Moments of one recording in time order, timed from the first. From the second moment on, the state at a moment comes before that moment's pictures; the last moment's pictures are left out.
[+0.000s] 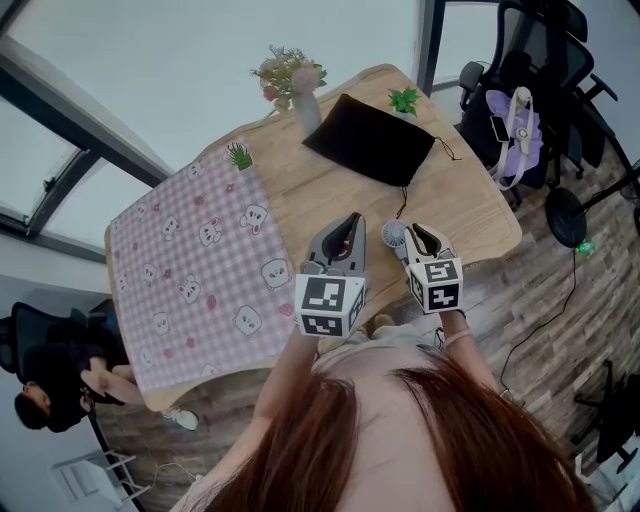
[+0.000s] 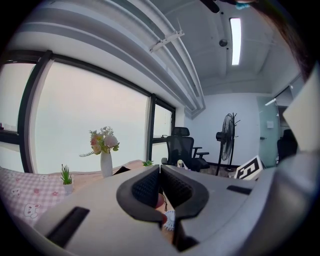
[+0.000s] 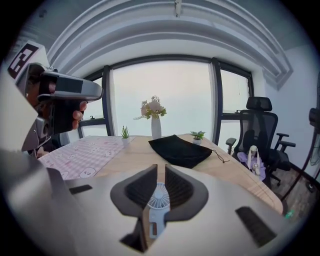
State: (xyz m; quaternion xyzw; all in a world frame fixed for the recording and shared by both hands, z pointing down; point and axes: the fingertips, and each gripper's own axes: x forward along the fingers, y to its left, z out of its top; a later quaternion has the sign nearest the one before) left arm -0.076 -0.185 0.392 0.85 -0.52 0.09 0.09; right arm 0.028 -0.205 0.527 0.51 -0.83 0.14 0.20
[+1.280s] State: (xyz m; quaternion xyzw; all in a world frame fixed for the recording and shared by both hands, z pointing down) left arm -0.086 -0.171 0.364 0.85 -0.52 0.06 0.08; right arm 0.034 -0.196 0.410 0.52 -0.85 0.09 0.08
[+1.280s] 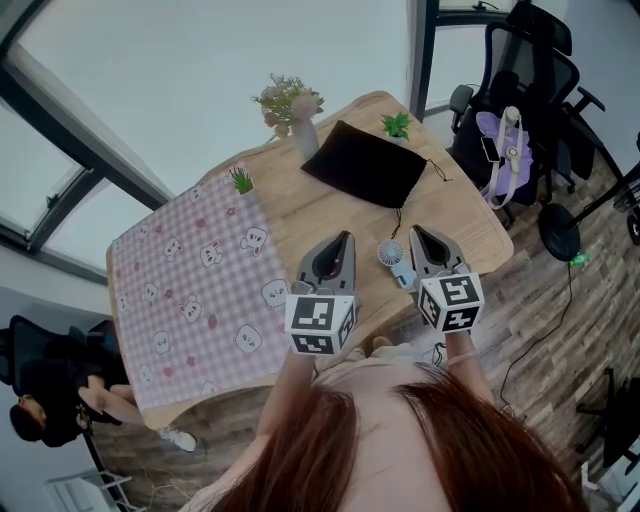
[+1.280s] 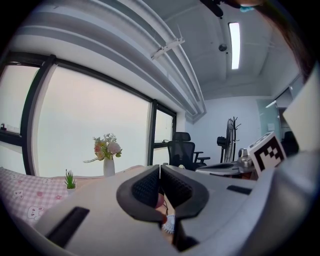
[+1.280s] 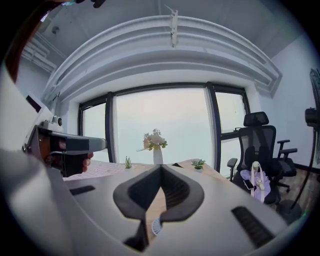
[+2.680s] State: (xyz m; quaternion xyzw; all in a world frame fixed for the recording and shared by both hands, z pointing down) left arm -0.103 -0.179 0.357 0.84 -0.54 0.06 0.08; right arm 0.028 -0.195 0.362 0.51 -0.86 0.05 0.06
